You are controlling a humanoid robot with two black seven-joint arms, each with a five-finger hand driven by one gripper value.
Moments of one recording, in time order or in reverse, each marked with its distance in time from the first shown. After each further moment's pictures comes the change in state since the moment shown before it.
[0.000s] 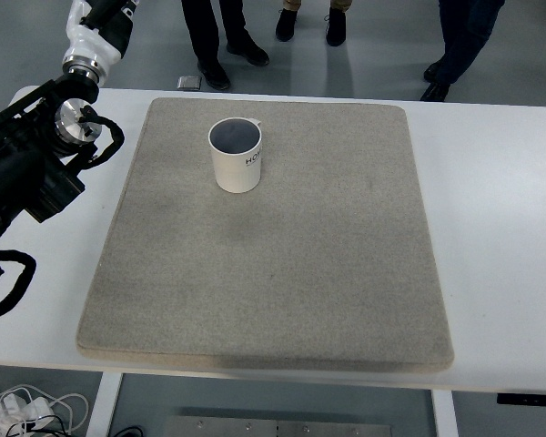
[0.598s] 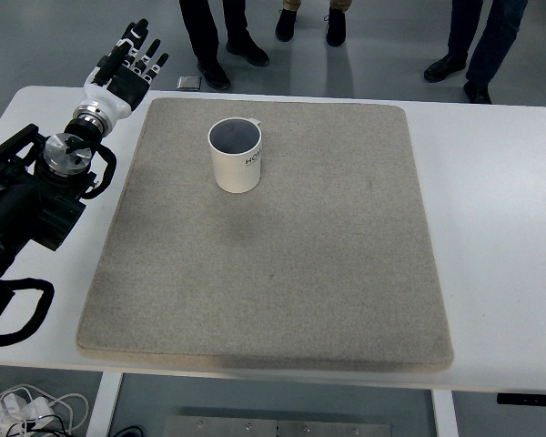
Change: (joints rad) left arm 0.133 -0.023 -0.332 0.001 -0.032 -0.090 0.285; right arm -0.003 0.000 0.004 0.000 0.002 0.002 0.002
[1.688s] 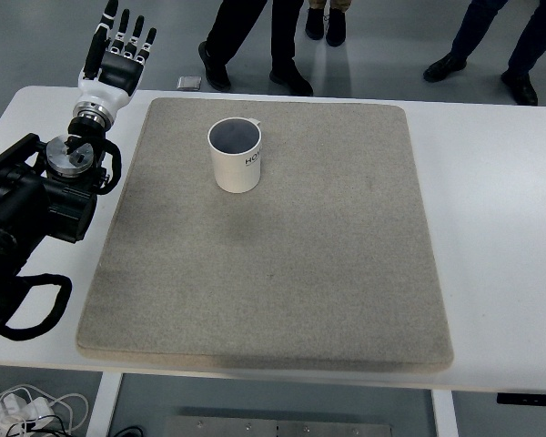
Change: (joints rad) left arm -0.037 -0.052 -0.075 0.072 -0.156 -0.090 -0.020; right arm 0.003 0.000 0.004 0.008 0.000 0.014 0.000
